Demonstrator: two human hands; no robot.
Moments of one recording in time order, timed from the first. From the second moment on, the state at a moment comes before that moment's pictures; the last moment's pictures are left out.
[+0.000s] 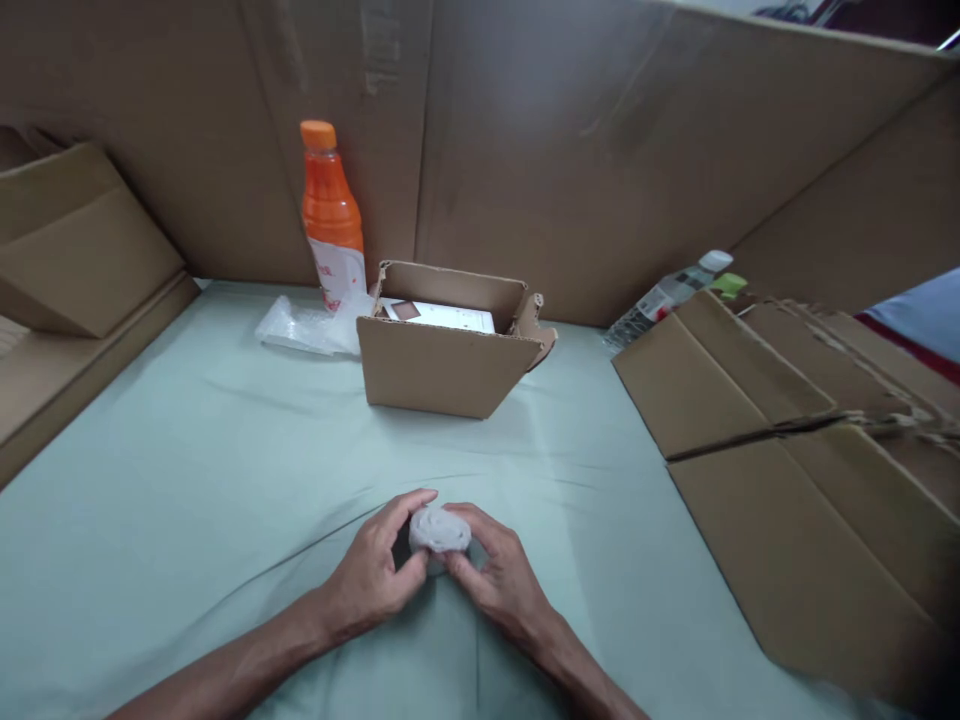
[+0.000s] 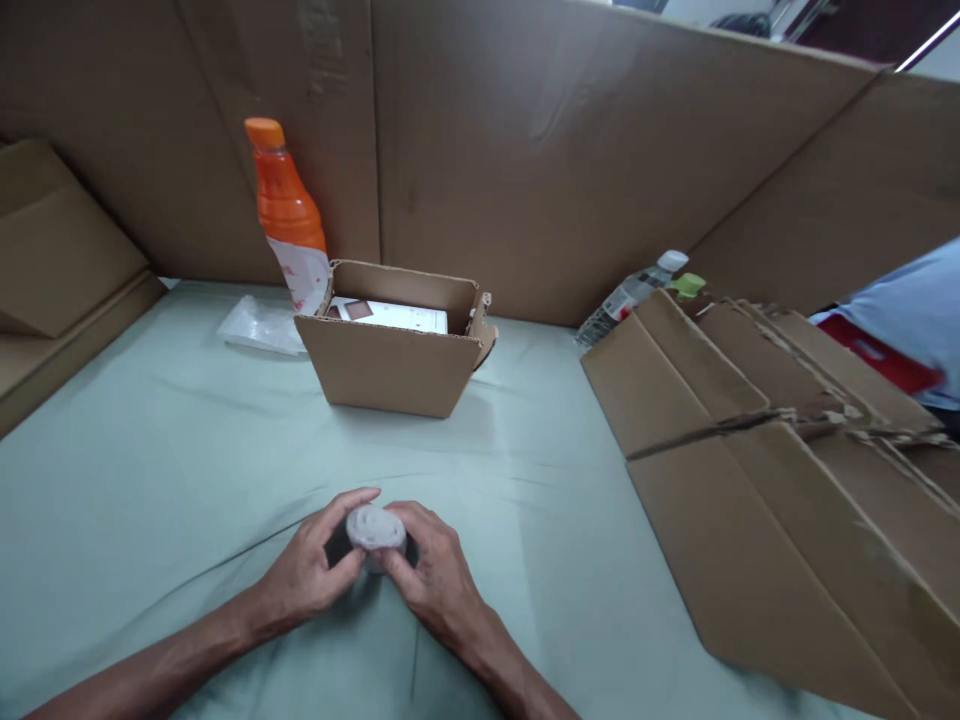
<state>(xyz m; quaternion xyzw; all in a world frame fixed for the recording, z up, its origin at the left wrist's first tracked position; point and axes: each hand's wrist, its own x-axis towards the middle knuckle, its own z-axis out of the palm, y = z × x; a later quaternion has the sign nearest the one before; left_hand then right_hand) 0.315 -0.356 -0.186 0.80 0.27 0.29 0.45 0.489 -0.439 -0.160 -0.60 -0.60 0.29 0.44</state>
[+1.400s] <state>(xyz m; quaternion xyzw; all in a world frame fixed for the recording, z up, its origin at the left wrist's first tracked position) 0.319 -0.331 -0.203 0.82 0.24 0.34 0.39 0.590 -0.269 0.000 -0.66 -0.65 0.13 0.34</state>
